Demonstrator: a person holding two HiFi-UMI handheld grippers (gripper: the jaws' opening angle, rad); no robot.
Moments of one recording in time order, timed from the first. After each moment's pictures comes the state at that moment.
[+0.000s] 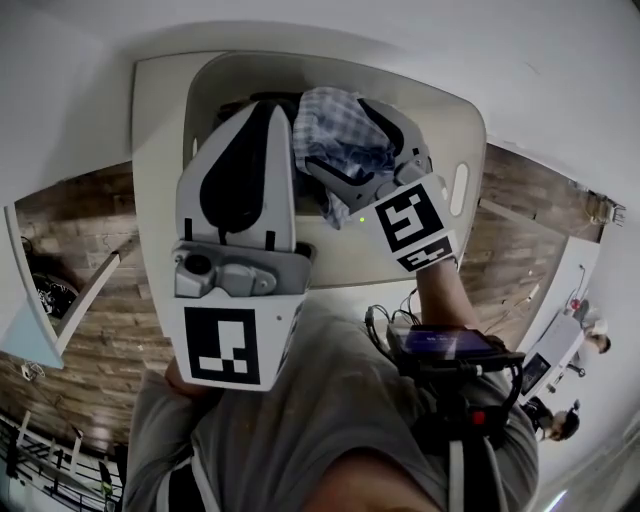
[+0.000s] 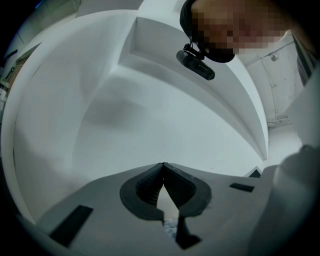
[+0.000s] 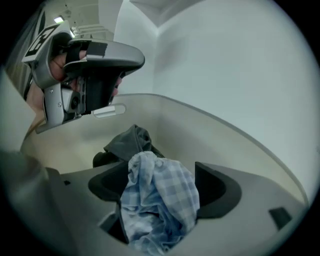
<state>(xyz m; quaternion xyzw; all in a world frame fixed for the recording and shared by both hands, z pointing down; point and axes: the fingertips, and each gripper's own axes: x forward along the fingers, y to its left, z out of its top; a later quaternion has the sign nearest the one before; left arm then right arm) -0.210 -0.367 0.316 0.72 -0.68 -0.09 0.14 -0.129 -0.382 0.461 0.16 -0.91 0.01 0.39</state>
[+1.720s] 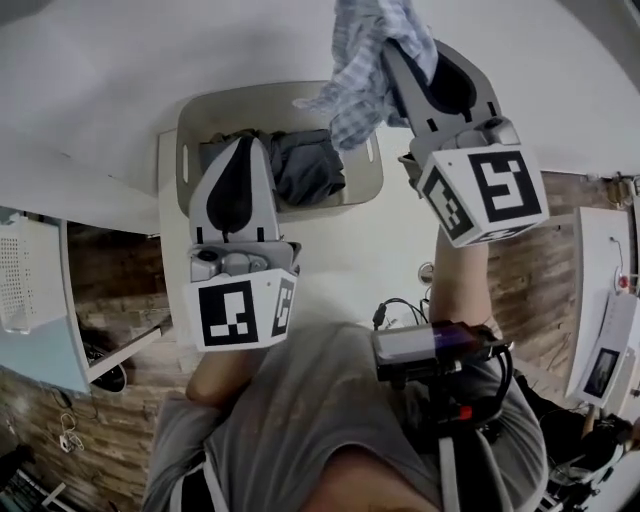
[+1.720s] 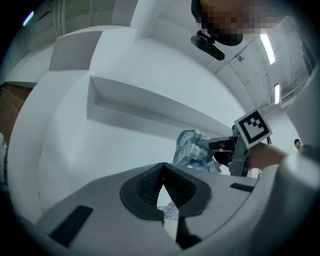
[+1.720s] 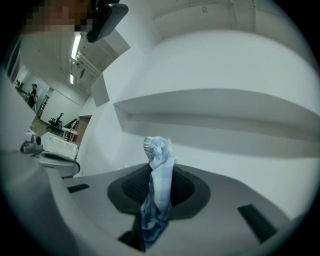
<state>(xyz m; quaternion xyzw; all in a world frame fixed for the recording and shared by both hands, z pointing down) -0.092 -0.252 0.193 0.74 -0.66 -0.10 -0.02 0.030 -0.353 0.119 0.41 -0.90 -0.15 0.03</state>
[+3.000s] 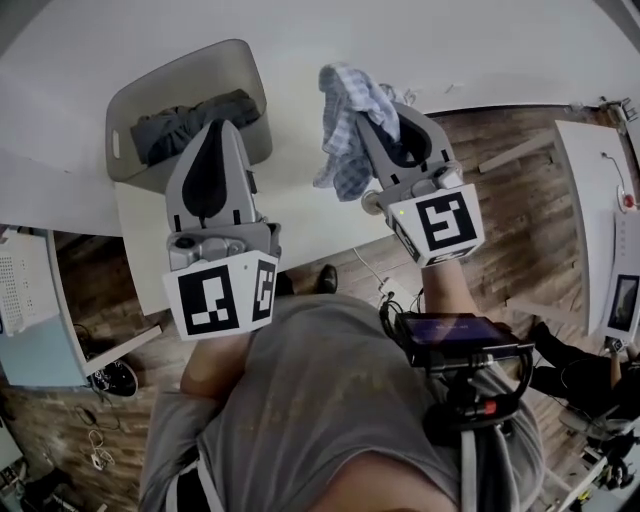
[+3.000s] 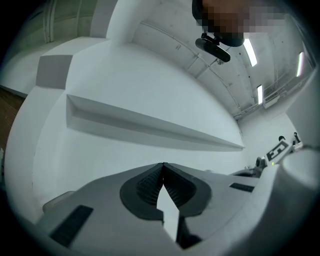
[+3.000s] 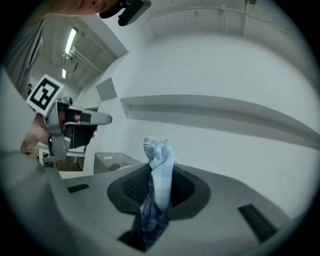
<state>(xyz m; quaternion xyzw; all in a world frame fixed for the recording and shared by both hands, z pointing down) 0.080 -0.158 0.180 0.78 -0.62 -0.09 -0.06 0.235 -0.201 0.240 0.46 -0.88 -0.10 0.08</state>
